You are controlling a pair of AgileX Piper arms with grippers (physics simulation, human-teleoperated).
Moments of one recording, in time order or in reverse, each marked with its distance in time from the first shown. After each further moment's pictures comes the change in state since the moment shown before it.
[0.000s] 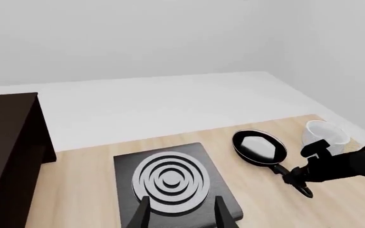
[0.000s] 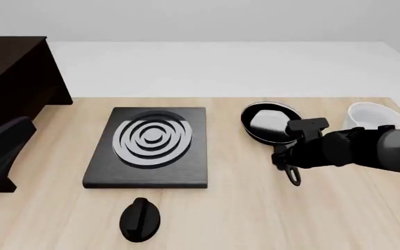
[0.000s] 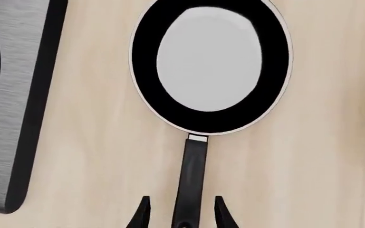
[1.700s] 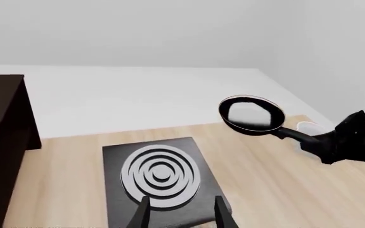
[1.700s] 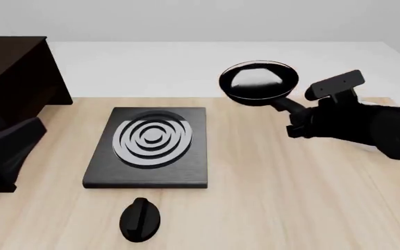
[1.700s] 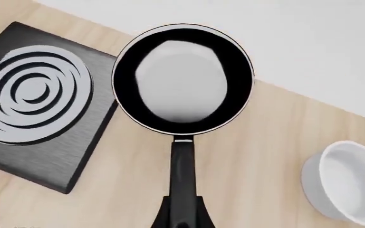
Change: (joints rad) left arm -0.017 0.029 0.016 -0.013 -0.080; right arm 0.061 -0.407 -0.041 0.105 -0.179
